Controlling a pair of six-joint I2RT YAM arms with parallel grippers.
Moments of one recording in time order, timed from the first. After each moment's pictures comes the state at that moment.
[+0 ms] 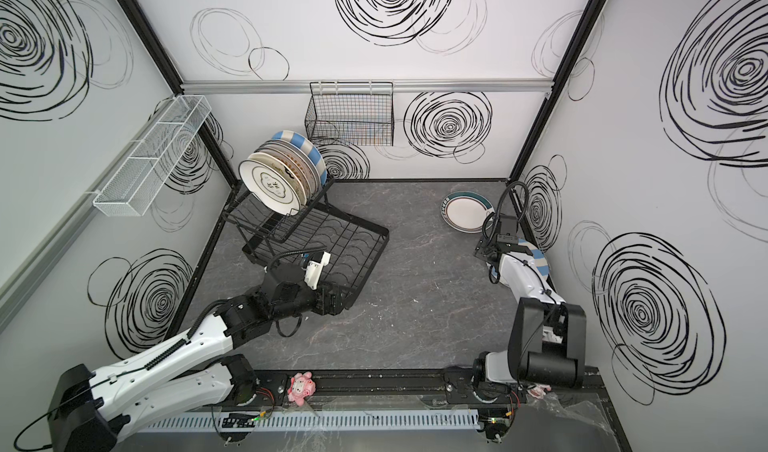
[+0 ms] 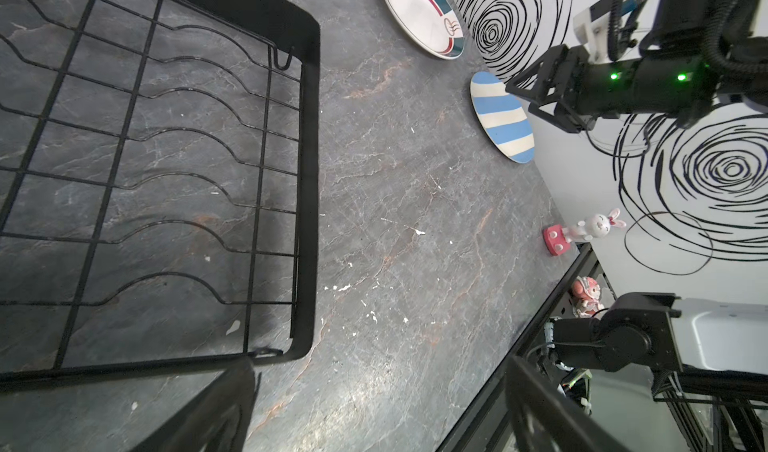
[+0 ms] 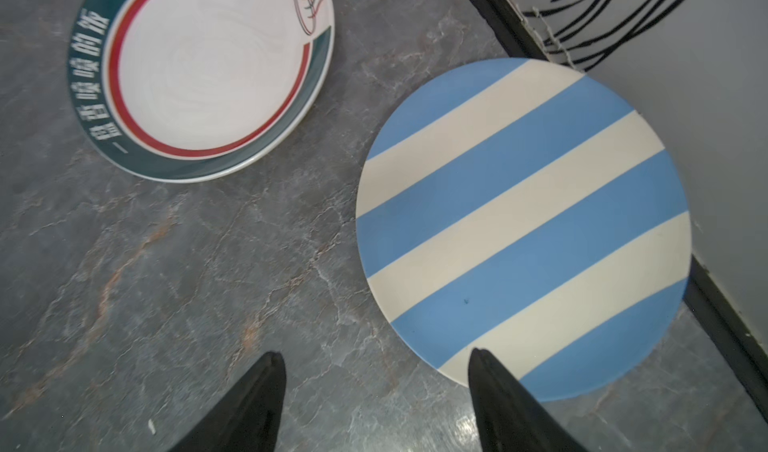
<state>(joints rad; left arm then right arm) -0.77 0.95 0.61 -0.24 0.13 -0.63 -0.17 1.45 0.88 -0.40 0.12 0.37</state>
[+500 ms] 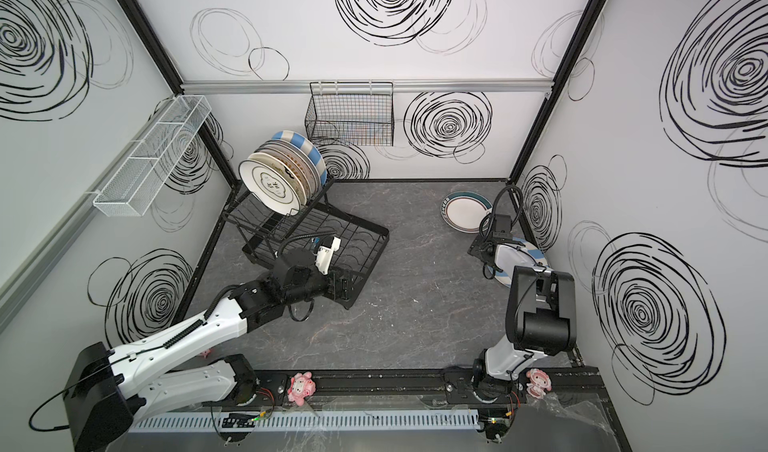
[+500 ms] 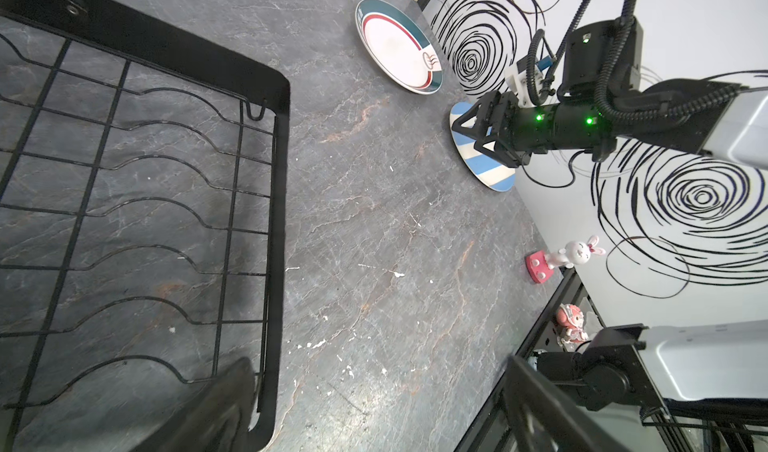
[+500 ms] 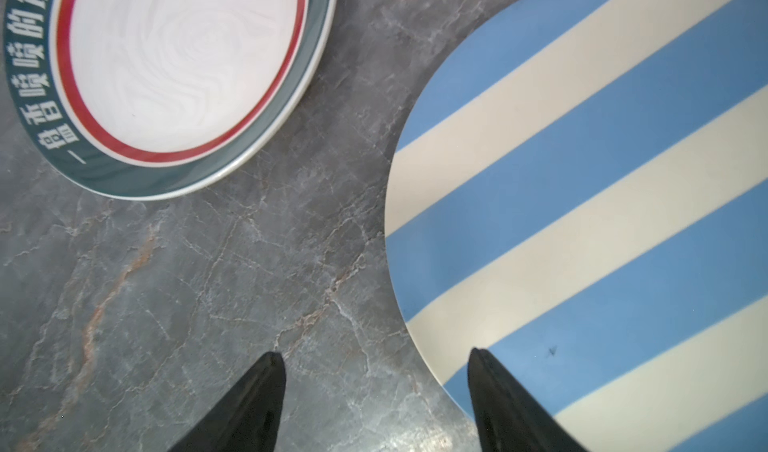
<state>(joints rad) -0.75 1.10 0.74 -0.17 0.16 -0.60 -0.17 1.60 0.89 -0.29 0.05 0.44</state>
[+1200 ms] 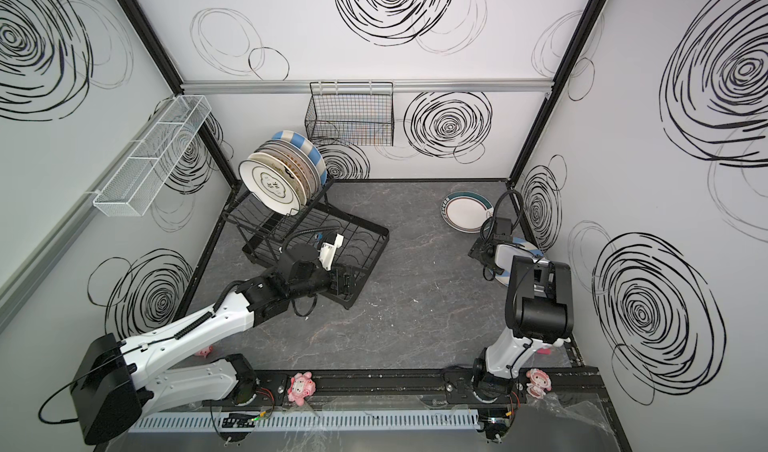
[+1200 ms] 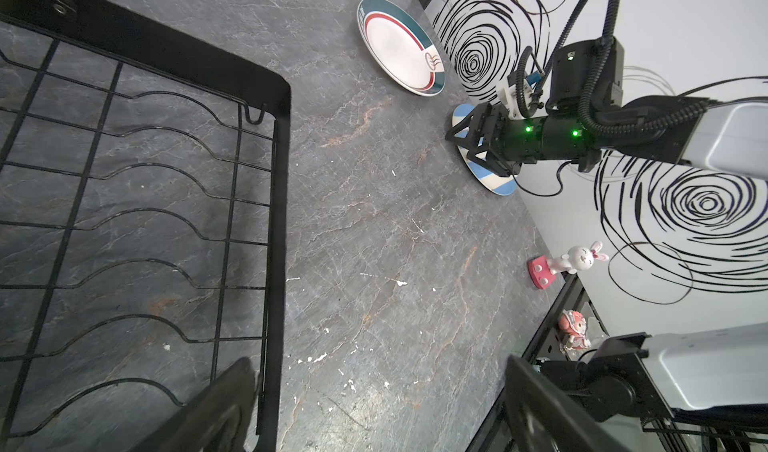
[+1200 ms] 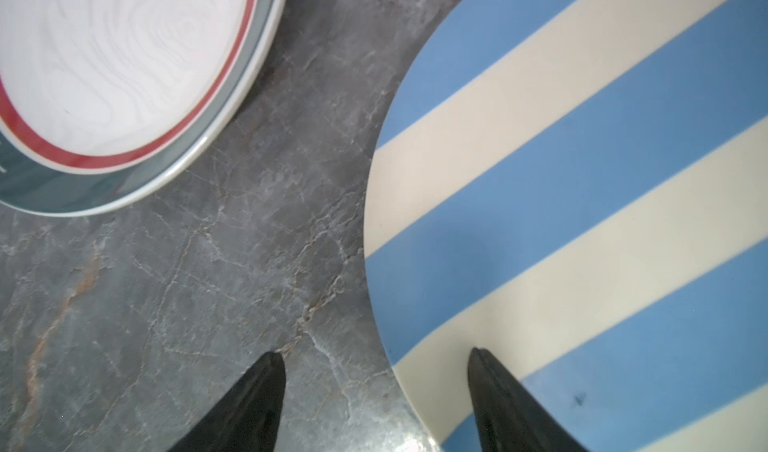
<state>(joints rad) -0.73 1.15 0.74 -0.14 0.19 -0.59 -0.20 1.68 0.88 -0.23 0.02 0.44</state>
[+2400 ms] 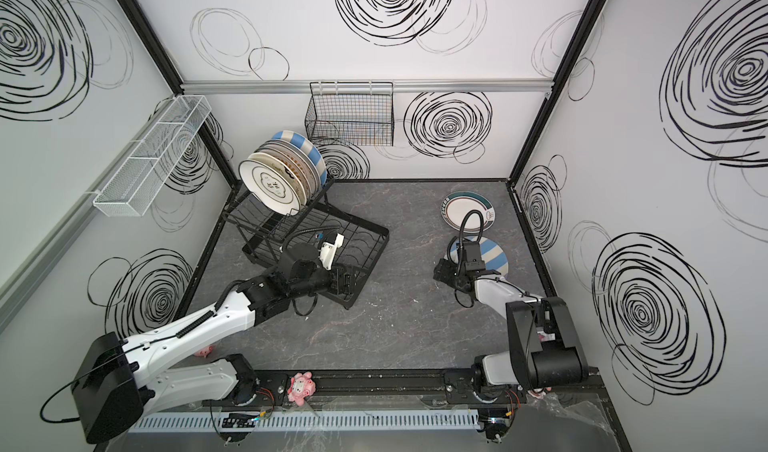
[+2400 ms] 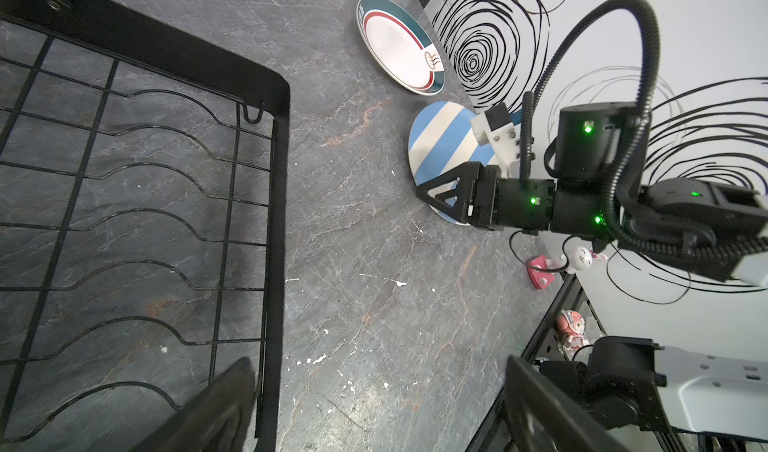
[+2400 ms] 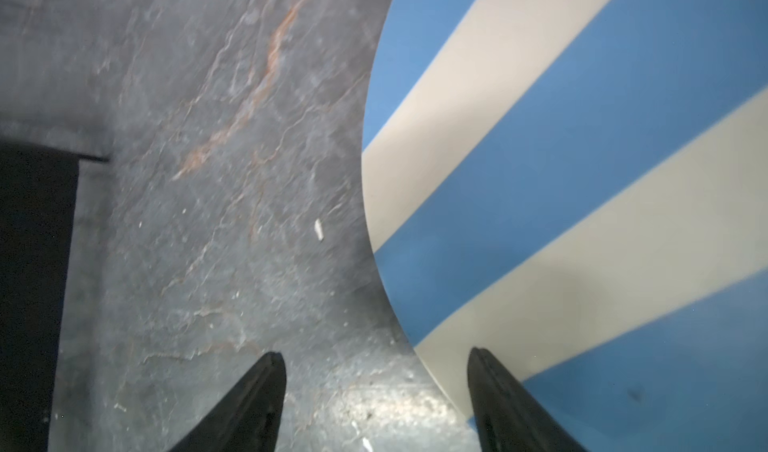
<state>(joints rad) -0.72 1.16 0.74 -0.13 0.20 -0.59 0.16 1.38 0.54 -0.13 -0.17 0.56</state>
